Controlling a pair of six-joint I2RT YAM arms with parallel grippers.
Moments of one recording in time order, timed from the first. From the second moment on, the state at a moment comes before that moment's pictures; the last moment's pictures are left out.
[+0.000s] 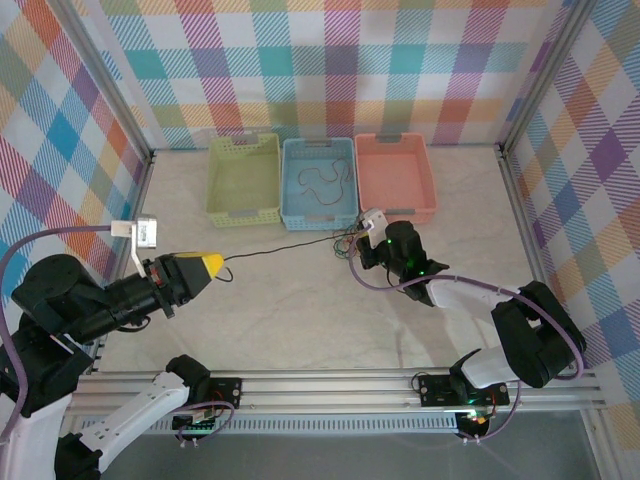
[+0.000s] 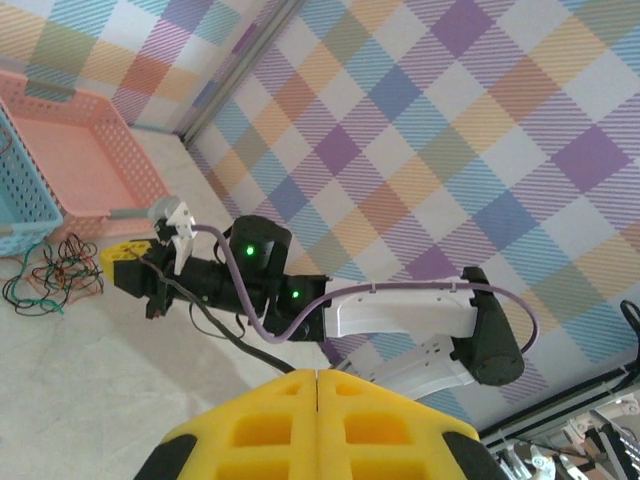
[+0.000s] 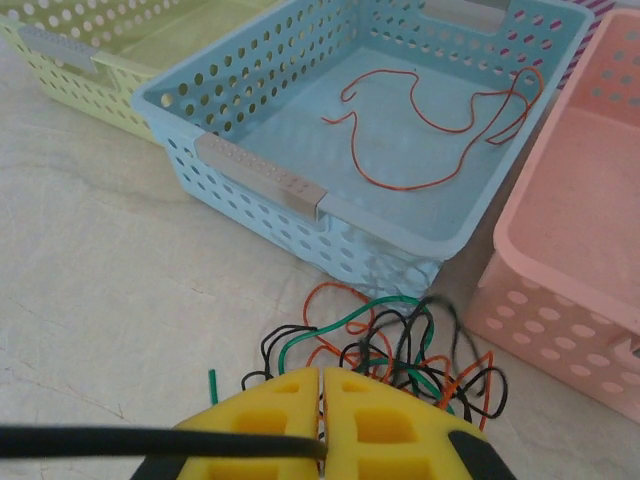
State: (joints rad) left arm -0.55 0.64 1.45 -0.92 0.44 -0.69; right arm 0.58 1.41 0.62 0.35 -0.02 -0.03
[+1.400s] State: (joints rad) left arm -0.55 0.74 1.14 -1.10 0.62 -0.49; right arm 0.55 1.37 0.55 0.36 0.05 0.02
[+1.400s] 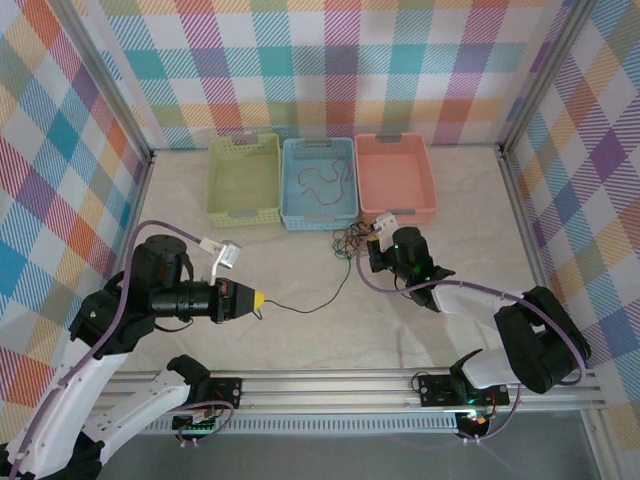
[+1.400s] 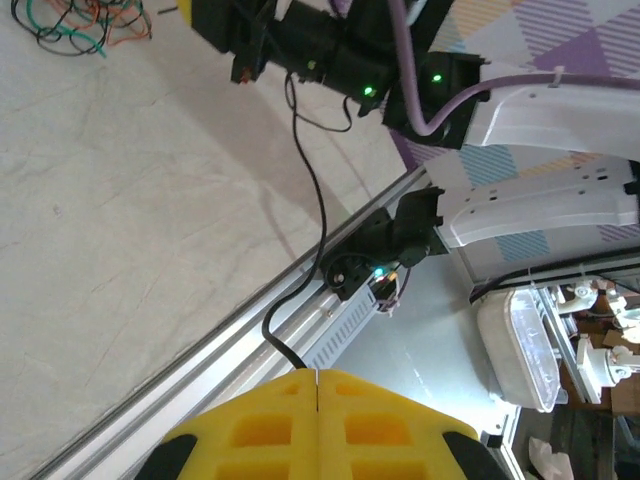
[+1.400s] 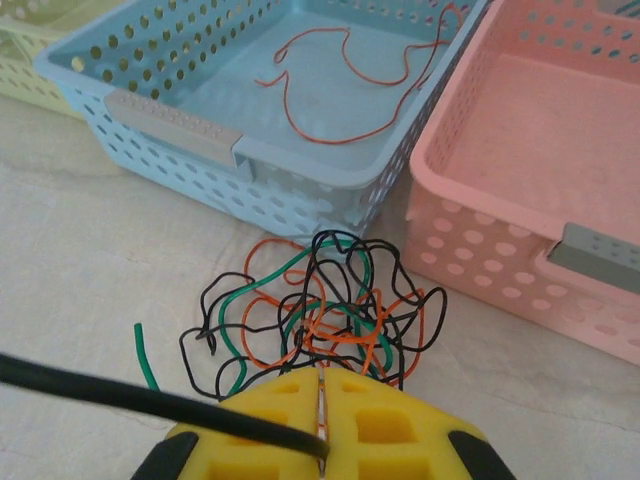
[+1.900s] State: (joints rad) left arm -0.55 0.84 1.10 -1.18 0.35 -0.44; right arm 0.52 1.33 0.53 0.39 0.07 0.06
